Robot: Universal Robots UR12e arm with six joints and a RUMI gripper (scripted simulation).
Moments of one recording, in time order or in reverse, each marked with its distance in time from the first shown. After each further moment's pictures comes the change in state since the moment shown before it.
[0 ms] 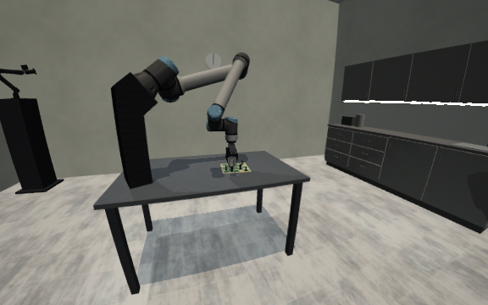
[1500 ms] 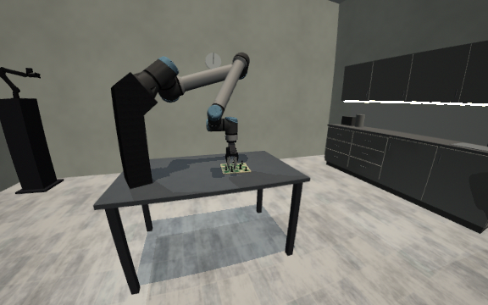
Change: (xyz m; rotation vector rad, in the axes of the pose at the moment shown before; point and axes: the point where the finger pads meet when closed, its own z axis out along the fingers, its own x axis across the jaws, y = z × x) arm 0.000 0.000 -0.001 0.000 0.000 -0.001
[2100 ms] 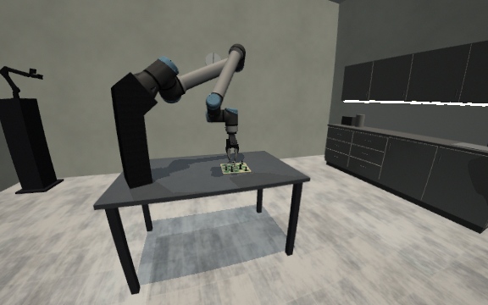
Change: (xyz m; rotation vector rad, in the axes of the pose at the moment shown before) arm -0.004 -0.001 -0.064 0.005 -0.010 0.000
